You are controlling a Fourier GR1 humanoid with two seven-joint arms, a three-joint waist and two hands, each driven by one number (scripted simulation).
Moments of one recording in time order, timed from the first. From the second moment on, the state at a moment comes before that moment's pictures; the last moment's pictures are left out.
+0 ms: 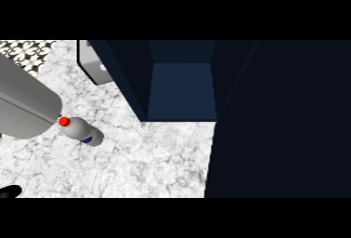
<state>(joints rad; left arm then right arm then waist) 0.07 0.10 0.19 -2.46 -0.04 0.35 0.61 0.25 -0.05 0.53 -2.48 0.05 -0.06 0.28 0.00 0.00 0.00</state>
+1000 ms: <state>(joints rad) 0.10 0.05 0.22 -2.19 -0.02 0.27 0.34 0.16 -0.12 0.61 -2.48 0.10 -0.19 0.34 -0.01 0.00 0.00</state>
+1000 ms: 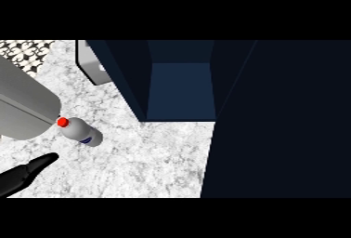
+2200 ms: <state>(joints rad) 0.00 0.03 0.29 -1.55 0.03 0.20 -0.12 0.18 -0.21 0.68 -2.48 0.12 -0.29 0.29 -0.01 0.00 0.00</state>
